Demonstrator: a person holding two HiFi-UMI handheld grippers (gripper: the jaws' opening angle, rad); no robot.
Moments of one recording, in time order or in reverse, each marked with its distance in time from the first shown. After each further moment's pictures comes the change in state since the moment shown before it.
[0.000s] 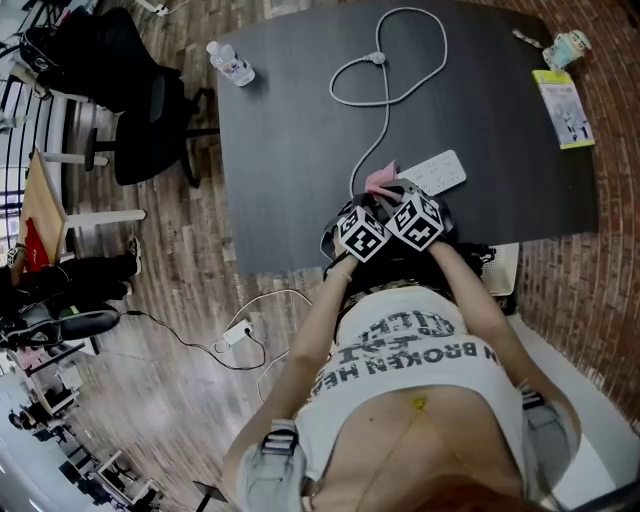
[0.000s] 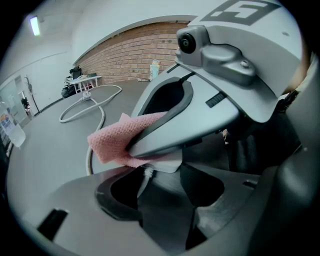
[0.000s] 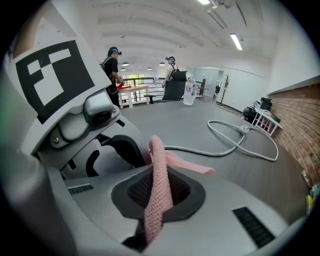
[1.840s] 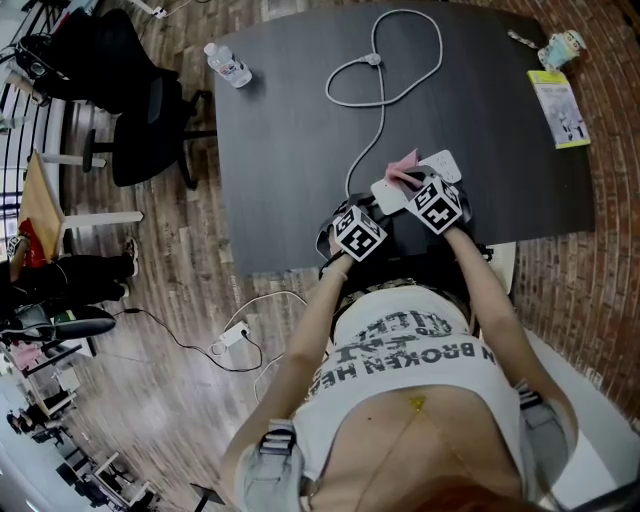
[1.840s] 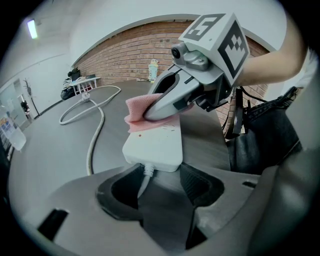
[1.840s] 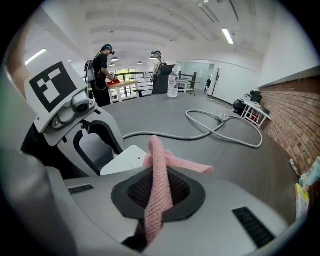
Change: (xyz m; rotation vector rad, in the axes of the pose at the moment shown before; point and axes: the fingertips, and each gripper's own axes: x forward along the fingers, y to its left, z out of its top) left arm 0.001 0.000 -0.002 0.022 0.009 0.005; right arm -0.026 -0.059 -0.036 0.066 0.072 -0.072
